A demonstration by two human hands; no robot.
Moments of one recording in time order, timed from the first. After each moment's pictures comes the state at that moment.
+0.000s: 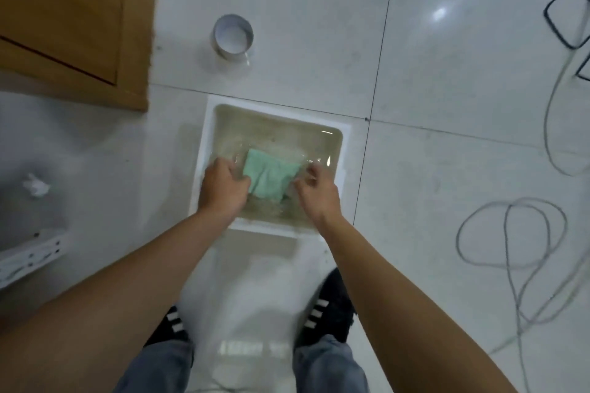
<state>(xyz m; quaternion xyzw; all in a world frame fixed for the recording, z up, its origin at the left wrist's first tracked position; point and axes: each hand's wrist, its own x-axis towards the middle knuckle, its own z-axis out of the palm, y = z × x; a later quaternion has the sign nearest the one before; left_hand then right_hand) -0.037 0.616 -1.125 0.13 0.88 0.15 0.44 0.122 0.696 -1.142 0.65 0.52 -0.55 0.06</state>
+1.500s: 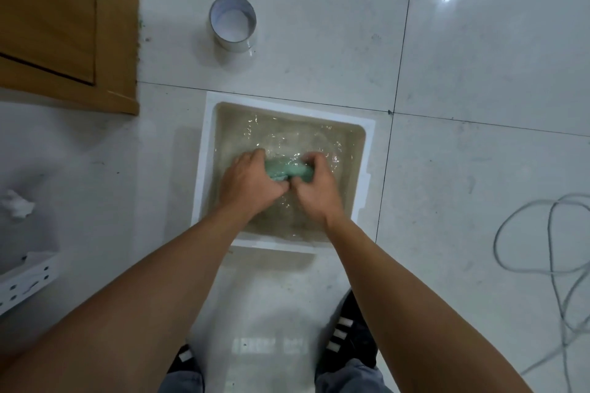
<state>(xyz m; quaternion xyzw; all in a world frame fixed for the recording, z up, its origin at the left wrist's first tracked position) -0.038 0.642 -1.204 0.36 0.84 0.05 0.40 0.096 0.695 -1.216 0.61 0.57 -0.56 -0.01</state>
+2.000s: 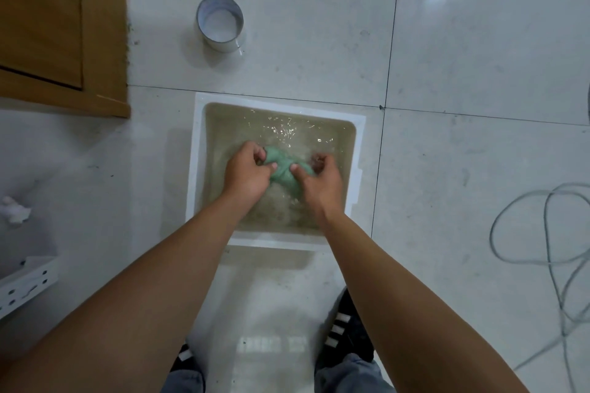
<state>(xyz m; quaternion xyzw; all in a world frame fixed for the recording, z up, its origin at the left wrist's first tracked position) -0.031 0.654 -1.211 0.15 0.83 0.25 0.48 0.104 0.699 -1.212 0.70 0.47 -0.53 -0.08</state>
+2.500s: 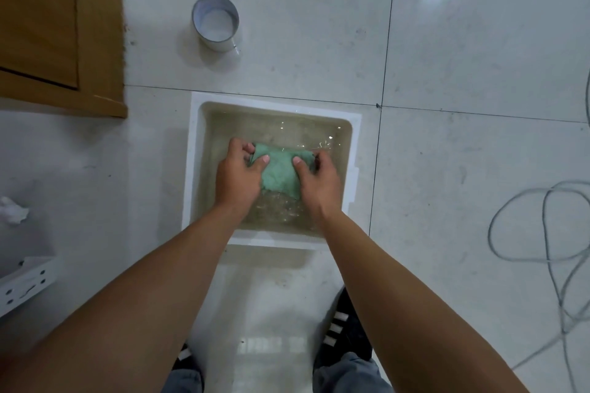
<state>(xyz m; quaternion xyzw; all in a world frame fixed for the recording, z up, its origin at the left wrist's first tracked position) -0.027 0.642 -1.204 0.18 0.84 0.31 0.40 0.109 0.699 -1.209 0.67 0.51 -0.53 -0.09</state>
